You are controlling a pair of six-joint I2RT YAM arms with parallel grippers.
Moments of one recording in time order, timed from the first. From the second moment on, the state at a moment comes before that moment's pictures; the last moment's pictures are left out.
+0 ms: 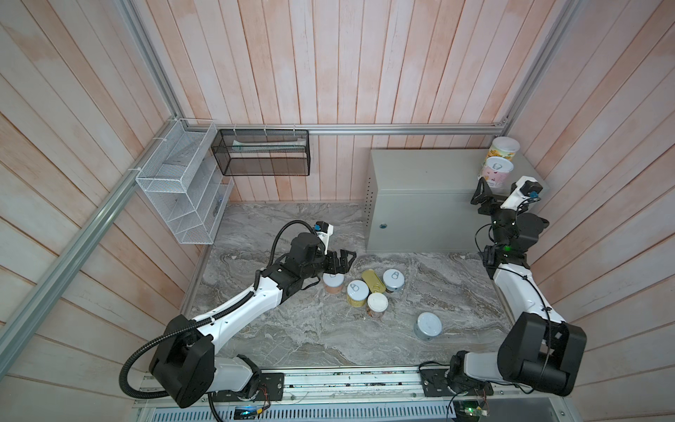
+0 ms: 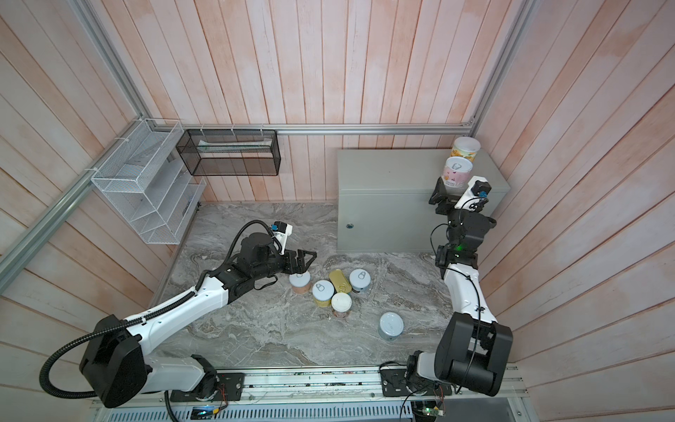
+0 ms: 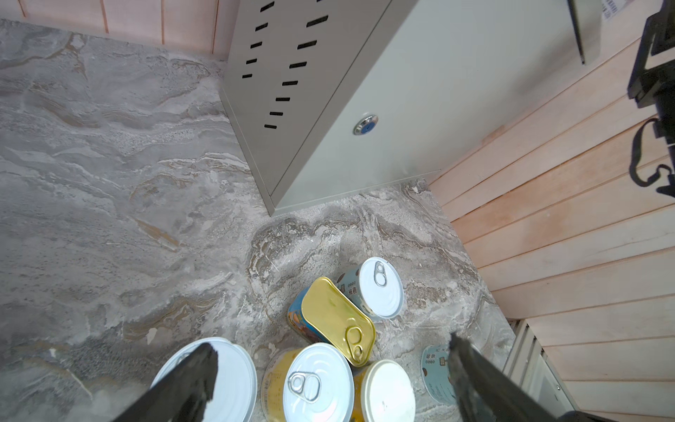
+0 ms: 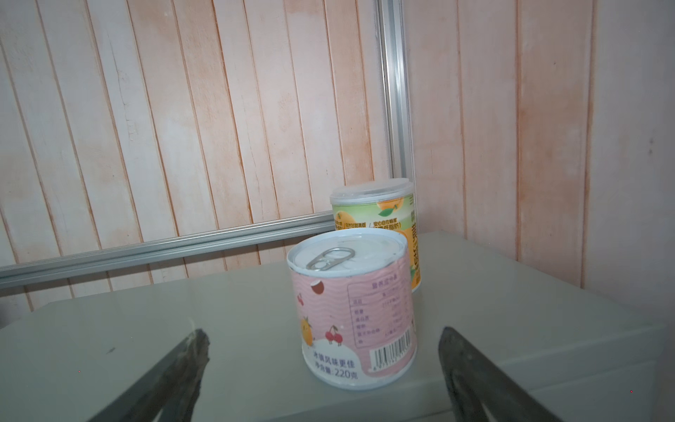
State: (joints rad) left arm -0.62 1.33 0.93 -0.06 0.22 -0.48; right arm -0.28 1.32 0.94 0.70 -0.19 0.23
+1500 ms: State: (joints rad) left arm -0.62 1.11 0.61 0.11 0.07 -0.30; right arm 0.58 0.87 0.75 -0.89 0.18 0.82
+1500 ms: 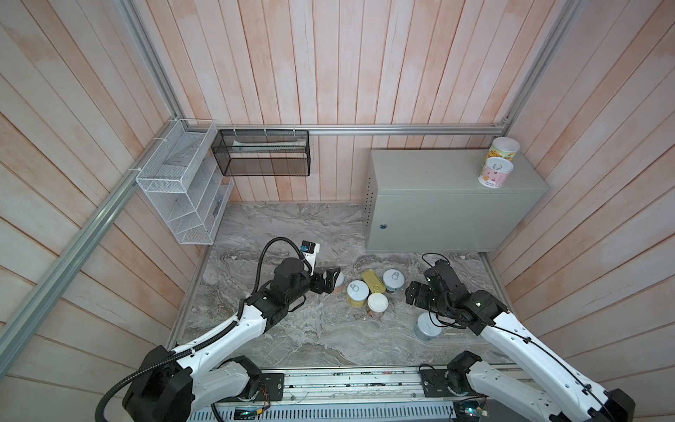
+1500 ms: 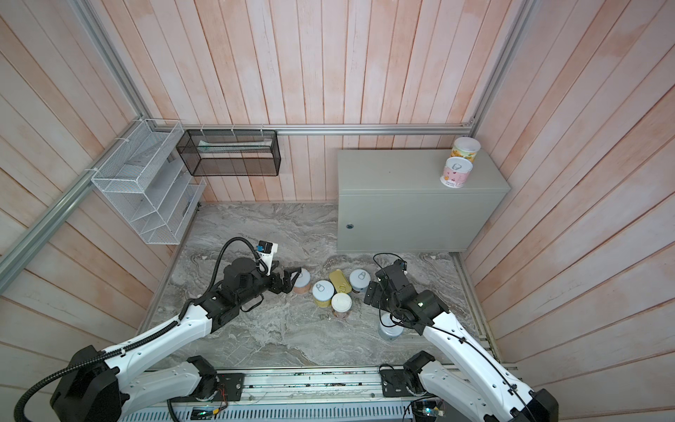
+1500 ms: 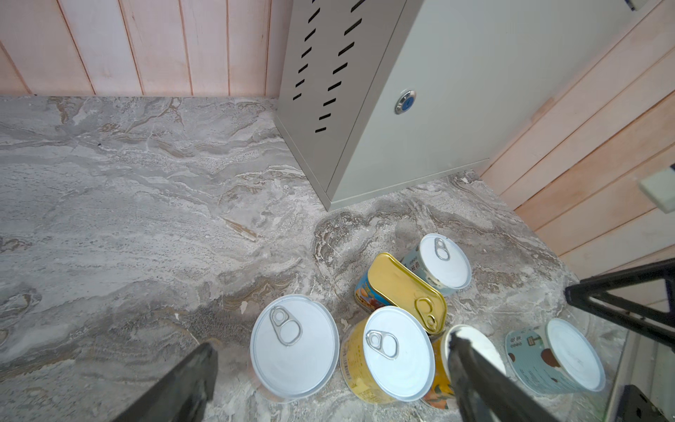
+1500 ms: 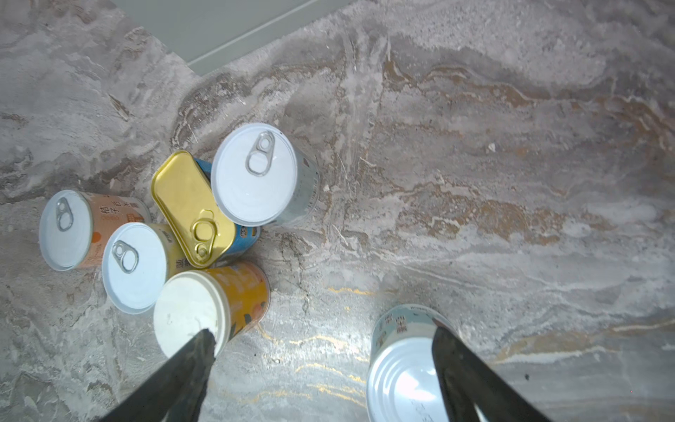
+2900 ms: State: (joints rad) left arm -0.62 1.06 0.52 0.18 0.02 -0.31; right arm 0.58 0.92 0.67 -1.11 0.15 0.94
